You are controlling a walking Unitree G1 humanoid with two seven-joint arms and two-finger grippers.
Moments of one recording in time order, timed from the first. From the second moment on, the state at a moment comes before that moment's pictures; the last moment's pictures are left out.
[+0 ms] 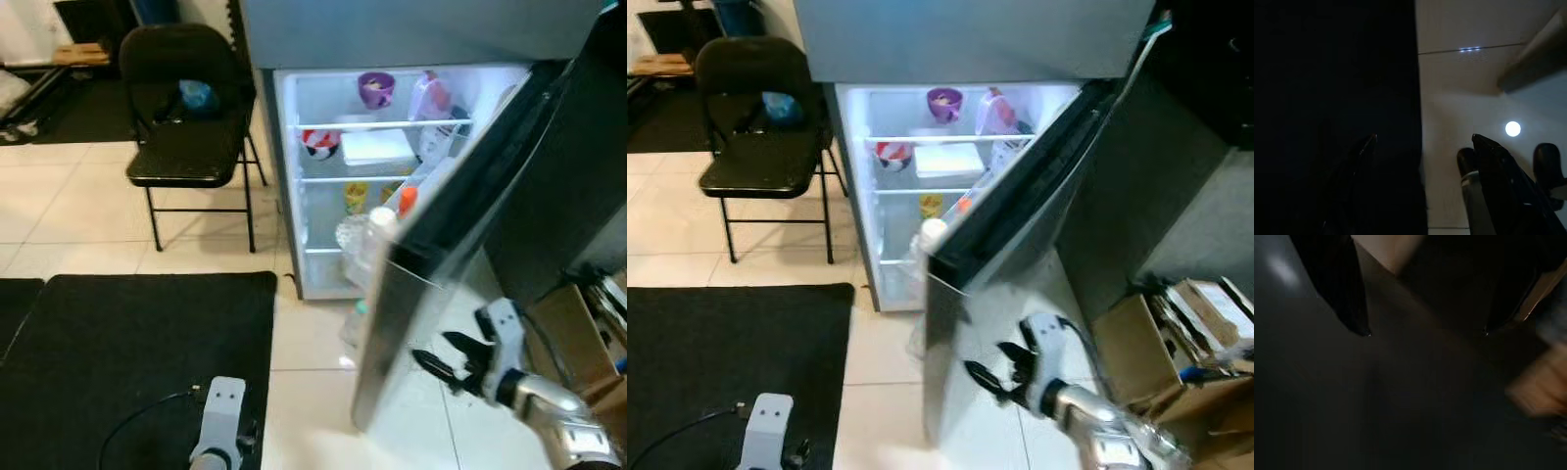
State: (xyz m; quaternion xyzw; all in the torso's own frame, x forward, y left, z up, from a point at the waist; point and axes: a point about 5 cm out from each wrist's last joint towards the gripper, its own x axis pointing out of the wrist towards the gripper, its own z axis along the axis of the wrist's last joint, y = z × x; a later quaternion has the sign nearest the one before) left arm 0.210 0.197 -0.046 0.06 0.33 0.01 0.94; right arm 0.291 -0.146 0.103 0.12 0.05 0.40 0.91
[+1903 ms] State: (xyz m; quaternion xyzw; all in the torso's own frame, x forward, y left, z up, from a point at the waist) left arm 0.240 0.178 -0.016 0.05 0.25 -0.01 0.97; right arm 0.274 -0.142 0.056 -0.06 0.03 0.17 0.98
